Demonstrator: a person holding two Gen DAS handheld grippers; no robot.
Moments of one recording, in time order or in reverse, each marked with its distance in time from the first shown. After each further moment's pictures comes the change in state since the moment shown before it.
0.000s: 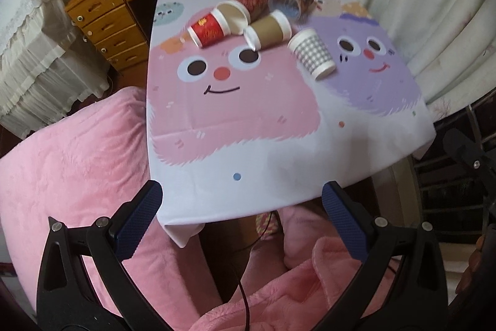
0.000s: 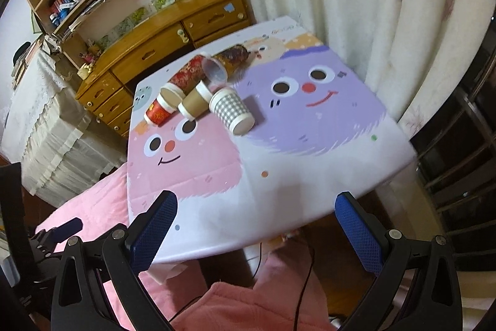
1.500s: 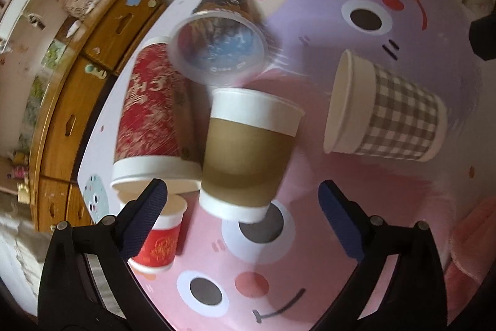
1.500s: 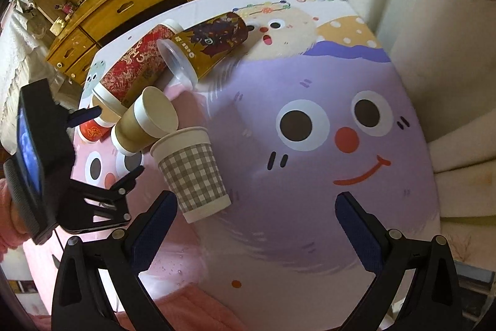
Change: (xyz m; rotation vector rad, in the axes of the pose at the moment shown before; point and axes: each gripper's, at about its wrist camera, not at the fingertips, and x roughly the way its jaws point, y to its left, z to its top) left arm 0.266 -0.080 0.228 0.844 -0.122 0.044; right arm 0.301 0.007 0.201 -0.158 0.253 -0.042
